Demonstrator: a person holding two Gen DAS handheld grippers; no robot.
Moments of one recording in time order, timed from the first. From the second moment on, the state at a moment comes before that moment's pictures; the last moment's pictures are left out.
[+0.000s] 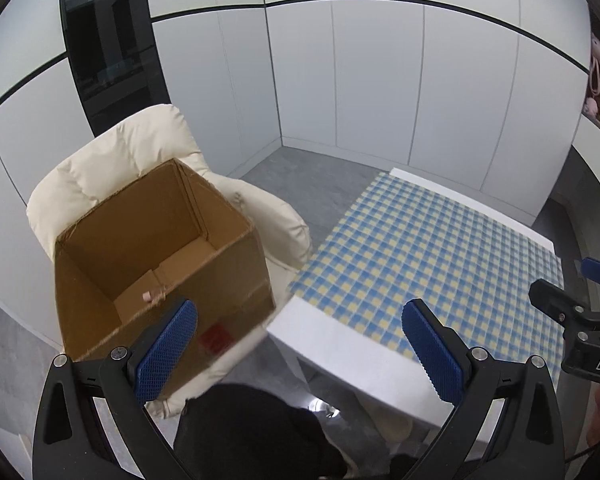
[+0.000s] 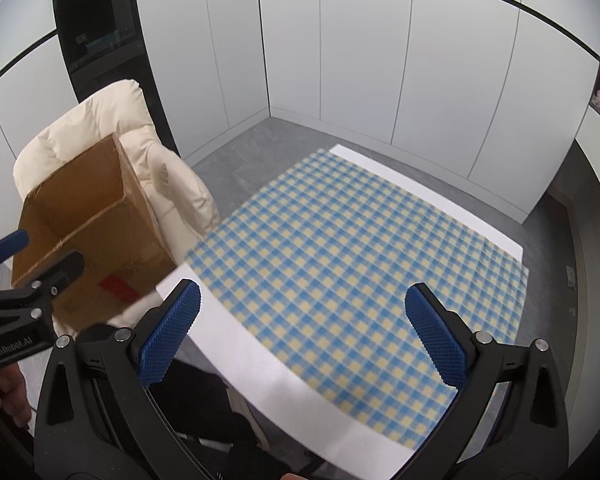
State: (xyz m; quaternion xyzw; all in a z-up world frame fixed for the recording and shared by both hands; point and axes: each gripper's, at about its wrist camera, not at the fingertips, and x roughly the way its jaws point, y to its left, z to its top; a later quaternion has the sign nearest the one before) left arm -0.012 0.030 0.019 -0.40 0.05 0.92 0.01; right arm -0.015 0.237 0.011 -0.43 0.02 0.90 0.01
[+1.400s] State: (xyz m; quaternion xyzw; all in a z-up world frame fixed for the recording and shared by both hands) left arm 0.015 0.044 0.000 -0.46 0.03 0.89 0.02; right arm 0.028 0.244 -0.005 -0.47 0.03 0.88 0.01
